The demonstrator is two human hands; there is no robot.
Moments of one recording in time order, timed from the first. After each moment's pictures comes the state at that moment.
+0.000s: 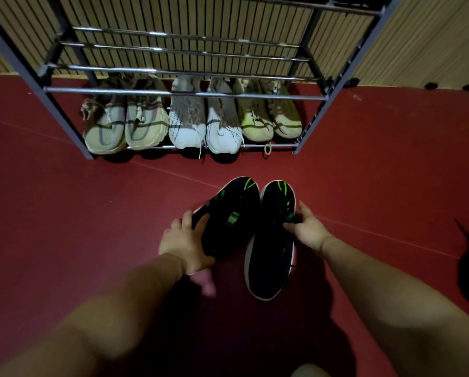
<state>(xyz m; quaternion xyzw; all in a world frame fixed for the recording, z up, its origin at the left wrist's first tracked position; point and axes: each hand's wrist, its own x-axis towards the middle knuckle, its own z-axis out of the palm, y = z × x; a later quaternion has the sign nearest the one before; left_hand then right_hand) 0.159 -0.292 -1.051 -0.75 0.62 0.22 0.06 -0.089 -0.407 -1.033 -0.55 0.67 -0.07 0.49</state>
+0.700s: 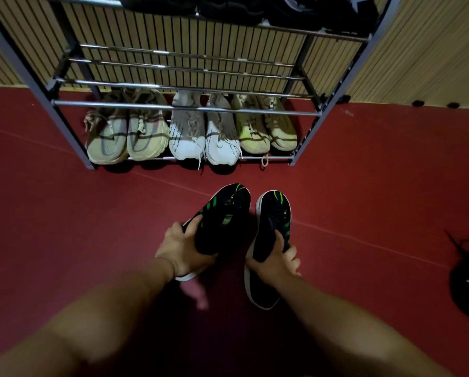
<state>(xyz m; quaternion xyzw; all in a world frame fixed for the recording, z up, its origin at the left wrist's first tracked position) 0.170 -0.298 -1.044 -0.77 0.54 0.34 -0.08 -0.037 -0.334 -1.043 -0.57 0.76 0.06 0.32</state>
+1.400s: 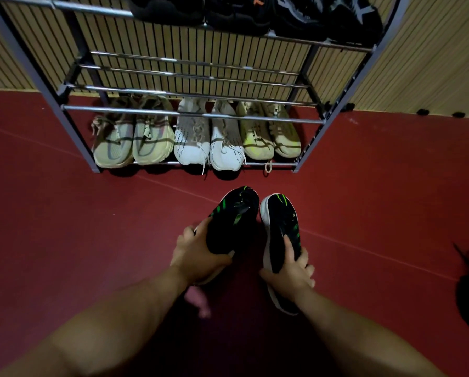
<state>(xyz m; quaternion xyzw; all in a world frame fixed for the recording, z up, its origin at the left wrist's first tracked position) 0.145 -0.299 -1.032 -0.77 0.47 0.39 -0.21 -0.064 -0.336 -1.042 -0.61 0.73 0.07 0.30</state>
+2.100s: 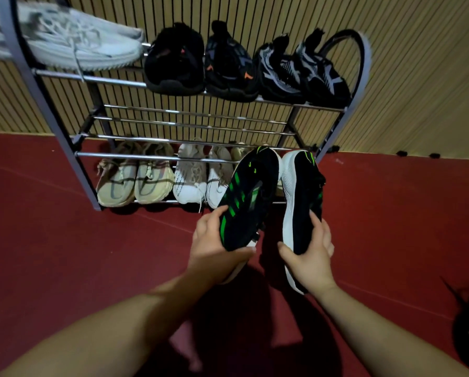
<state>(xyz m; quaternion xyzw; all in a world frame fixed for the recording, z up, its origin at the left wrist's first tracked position) 0.124 -0.335 -0.943 -0.70 0.47 0.33 -0.43 -0.061 -0.385 -0.941 -0.65 0.65 -0.29 0.27</state>
